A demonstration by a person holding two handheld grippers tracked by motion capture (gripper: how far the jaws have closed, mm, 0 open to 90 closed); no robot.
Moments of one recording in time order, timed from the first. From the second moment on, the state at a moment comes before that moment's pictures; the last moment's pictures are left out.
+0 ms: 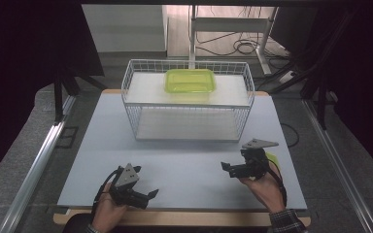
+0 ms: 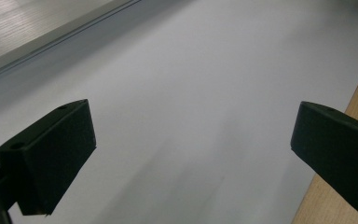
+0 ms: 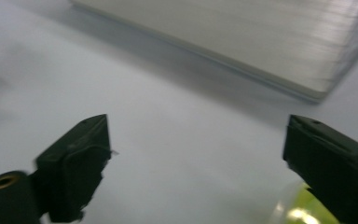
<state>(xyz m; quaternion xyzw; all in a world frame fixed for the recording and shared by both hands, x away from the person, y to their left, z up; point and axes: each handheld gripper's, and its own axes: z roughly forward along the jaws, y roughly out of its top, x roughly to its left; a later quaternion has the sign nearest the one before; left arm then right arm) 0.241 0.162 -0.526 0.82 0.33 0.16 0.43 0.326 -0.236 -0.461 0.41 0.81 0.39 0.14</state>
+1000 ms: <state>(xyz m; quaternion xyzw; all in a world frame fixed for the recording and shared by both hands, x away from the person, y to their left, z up) 0.241 0.160 -0.527 0.83 0.33 0.17 0.42 0.333 -0.350 -0.459 0.53 0.75 0.31 0.25</state>
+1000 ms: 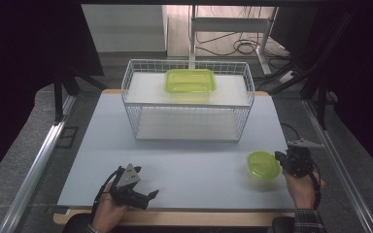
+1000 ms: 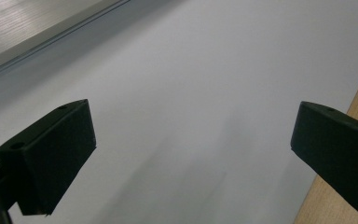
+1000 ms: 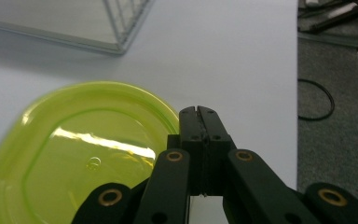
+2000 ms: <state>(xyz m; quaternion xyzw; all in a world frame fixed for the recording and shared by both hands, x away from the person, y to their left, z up) 0.241 0.160 -0.527 0.83 0.33 0.17 0.42 0.317 -0.356 -0.461 0.55 0.73 0.32 0.24</state>
